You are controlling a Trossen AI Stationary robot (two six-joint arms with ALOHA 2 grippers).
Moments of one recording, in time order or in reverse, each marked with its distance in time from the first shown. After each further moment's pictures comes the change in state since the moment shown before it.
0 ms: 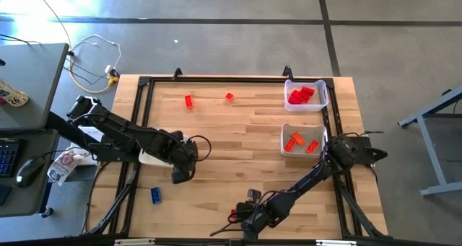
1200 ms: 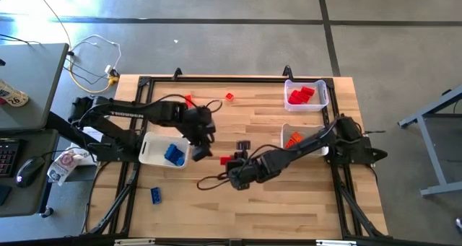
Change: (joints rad) left arm 0.414 0.000 -0.001 0.414 0.499 0.158; right arm -0.291 -0.232 -0.003 -0.208 0.321 -0.662
